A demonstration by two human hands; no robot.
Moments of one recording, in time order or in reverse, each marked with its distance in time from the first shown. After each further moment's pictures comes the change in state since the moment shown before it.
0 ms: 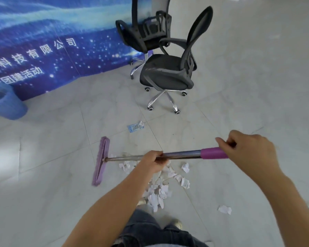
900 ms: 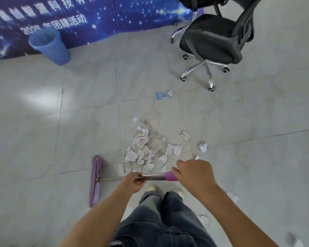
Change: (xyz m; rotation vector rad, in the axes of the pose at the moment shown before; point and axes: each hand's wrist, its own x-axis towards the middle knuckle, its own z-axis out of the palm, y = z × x) left_hand 0.016 -0.078 -0.204 -0.194 0.411 0.020; right_hand -0.071 -0.057 0.108 -0.175 -0.674 -0.593
